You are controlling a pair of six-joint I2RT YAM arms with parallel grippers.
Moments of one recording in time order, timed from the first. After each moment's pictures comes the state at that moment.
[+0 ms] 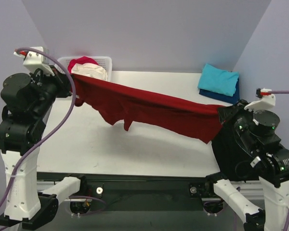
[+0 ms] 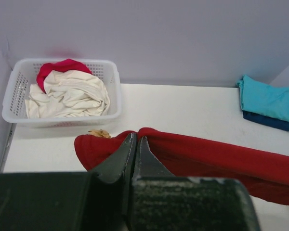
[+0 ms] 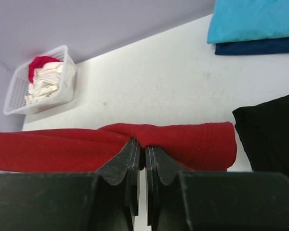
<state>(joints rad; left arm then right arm) -0.15 1.07 1.80 -0.82 0.01 -0.21 0.27 0.78 1.43 -0.96 0.20 0.48</state>
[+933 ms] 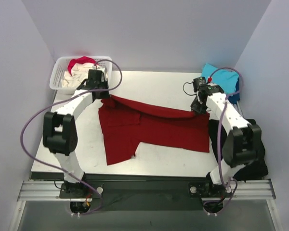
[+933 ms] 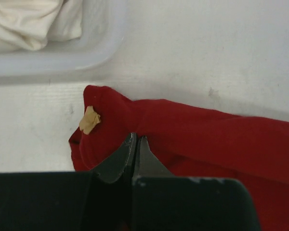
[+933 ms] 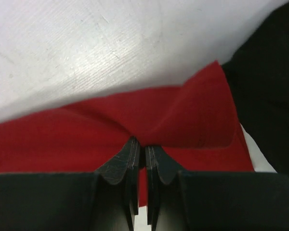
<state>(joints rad) -0.19 1.78 1.41 -0.37 0.00 -0.25 0.20 1.57 1.34 -0.89 0.34 0.73</state>
